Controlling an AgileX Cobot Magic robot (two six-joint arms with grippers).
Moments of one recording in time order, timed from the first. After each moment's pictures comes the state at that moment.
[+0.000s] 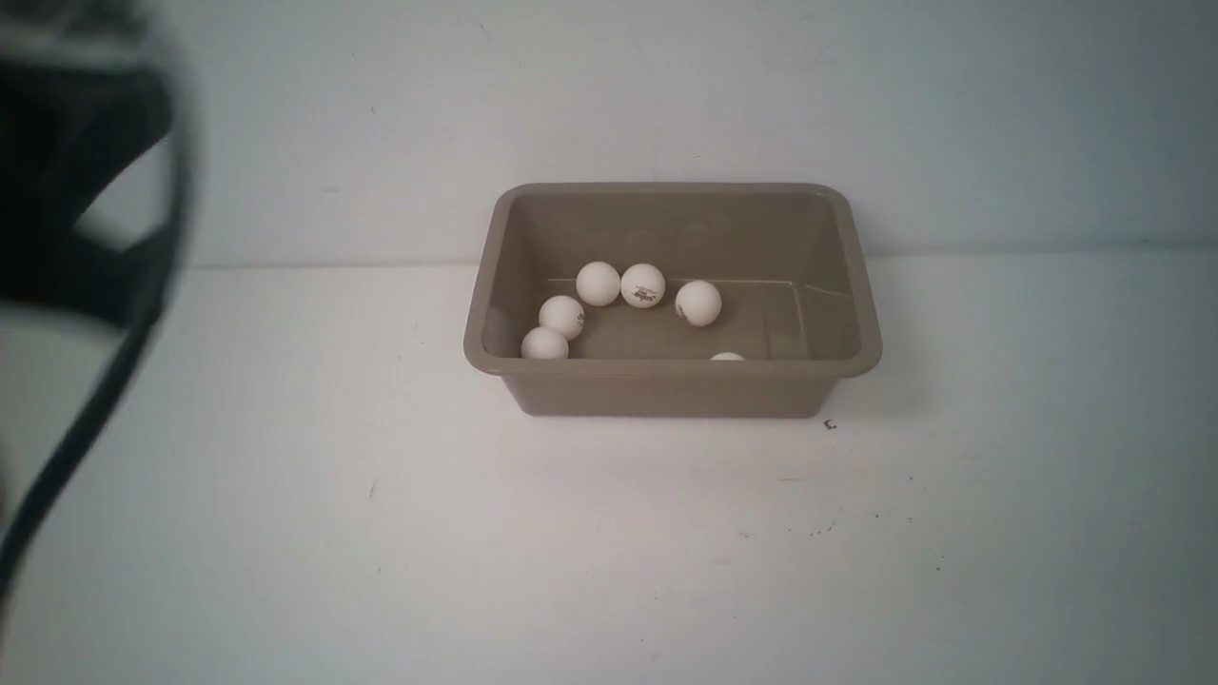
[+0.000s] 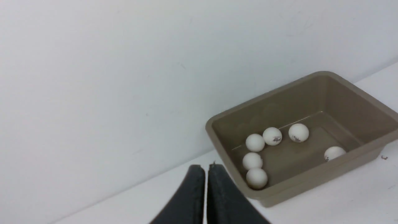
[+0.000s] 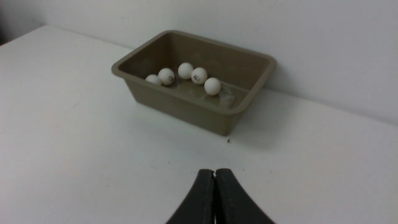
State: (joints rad) right arm 0.52 0.17 -0.71 -0.11 0.99 0.06; left arm -0.49 0.71 -0.89 0.41 0.55 -0.22
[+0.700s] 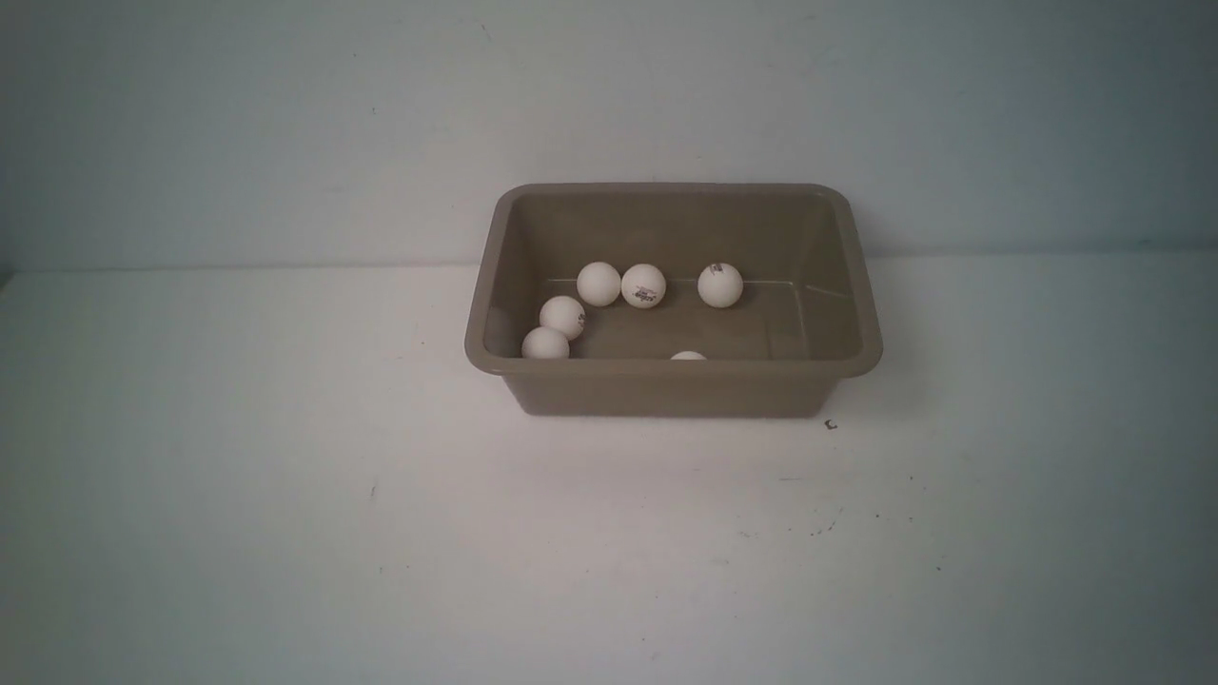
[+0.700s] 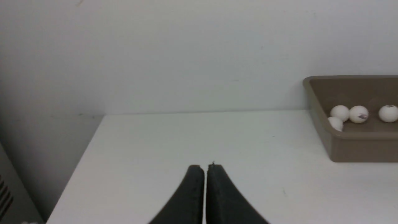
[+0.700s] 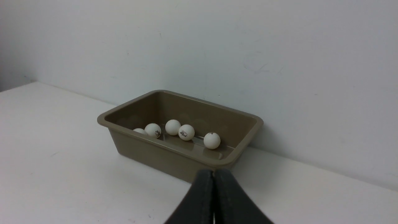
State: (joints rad) right arm 0.52 -0.02 -0.44 -0.19 0.71 0.08; left arm -0.49 -0.02 -0.59 0.57 0.97 -0.44
